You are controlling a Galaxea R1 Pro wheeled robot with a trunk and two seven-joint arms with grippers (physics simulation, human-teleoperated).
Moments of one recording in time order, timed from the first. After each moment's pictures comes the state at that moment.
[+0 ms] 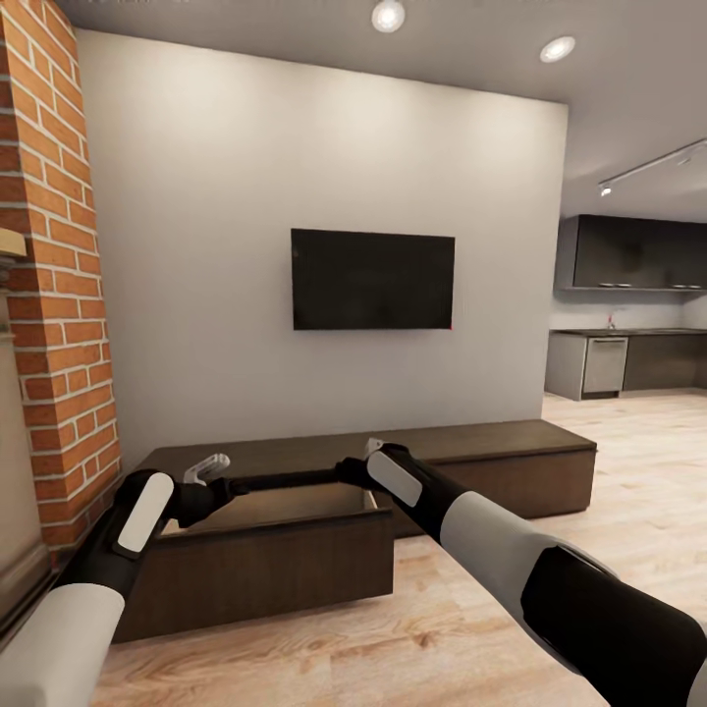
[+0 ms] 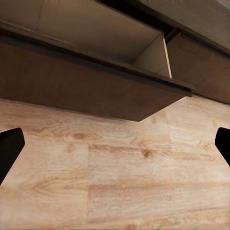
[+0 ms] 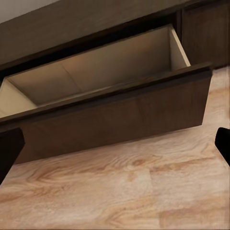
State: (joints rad) left arm -0.68 0.15 0.07 -0.98 0.74 0.98 0.27; right arm -1.07 0.17 0.94 -0.47 -1.36 0.42 -0.47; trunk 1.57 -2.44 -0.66
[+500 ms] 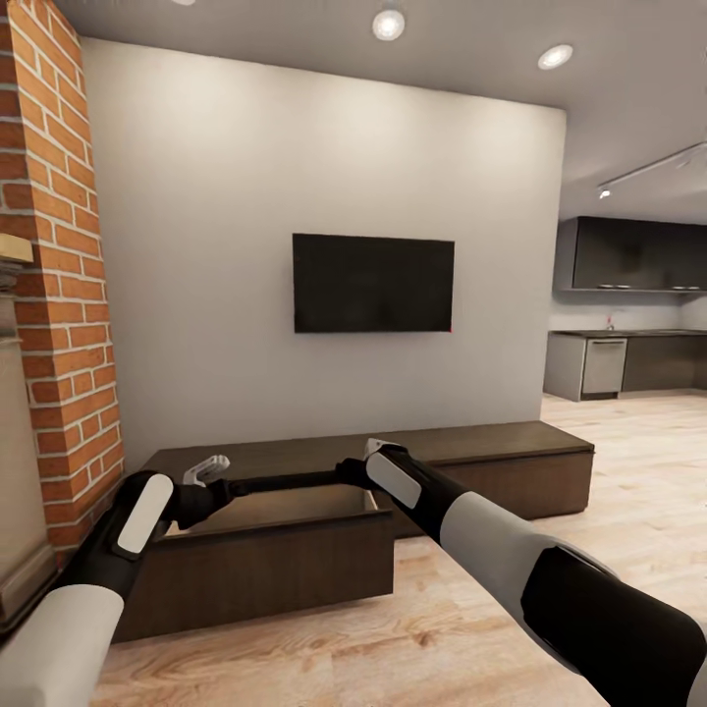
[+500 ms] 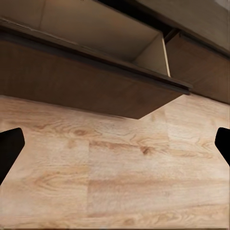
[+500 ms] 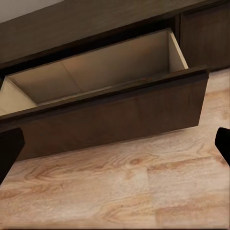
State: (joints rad) left arm -0.68 0.15 0.08 -0.97 0.74 0.98 0.27; right arm -1.07 0.17 0.96 -0.47 -1.35 0.42 -0.47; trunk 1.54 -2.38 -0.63
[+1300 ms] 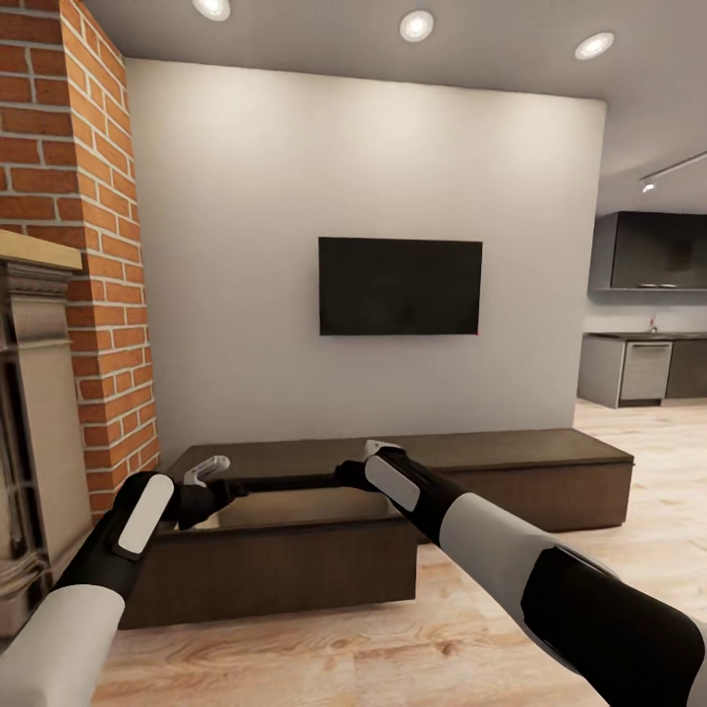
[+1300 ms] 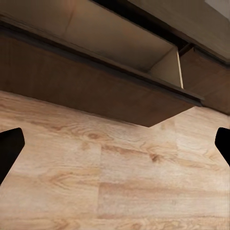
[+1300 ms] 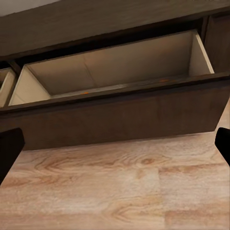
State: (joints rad) left arm -0.68 0.15 0.08 -0.97 0.74 0.97 0.27; right arm -1.07 0.17 0.99 -0.47 -1.35 0.41 -0.47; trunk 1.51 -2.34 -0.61
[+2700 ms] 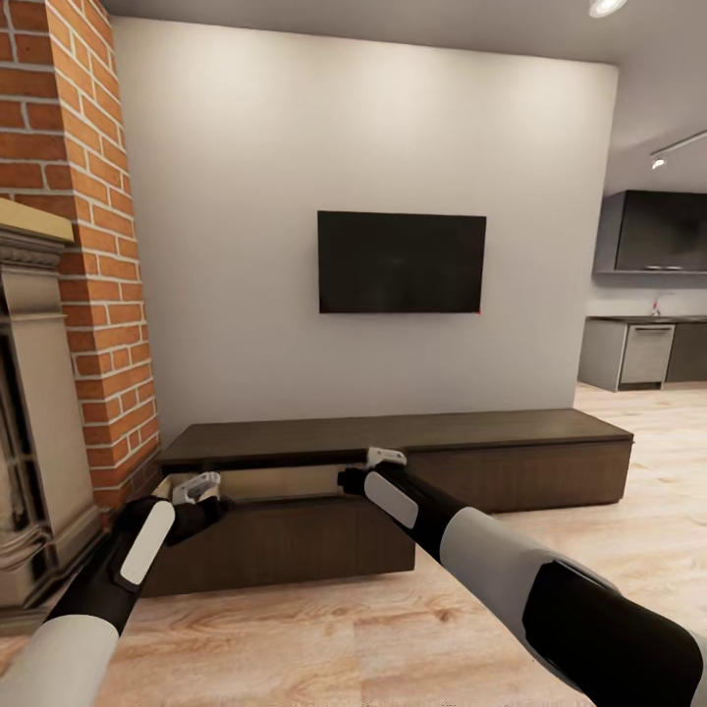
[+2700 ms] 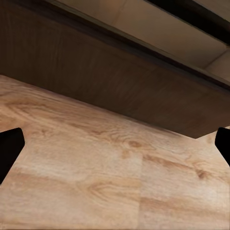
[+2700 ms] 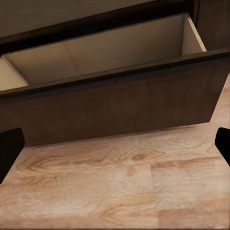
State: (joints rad) left arm -0.60 0.15 0.06 -0.97 0.63 0.80 0.27; right arm -1.02 0.17 1.01 -0.47 -1.30 0.32 -0.47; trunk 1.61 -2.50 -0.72
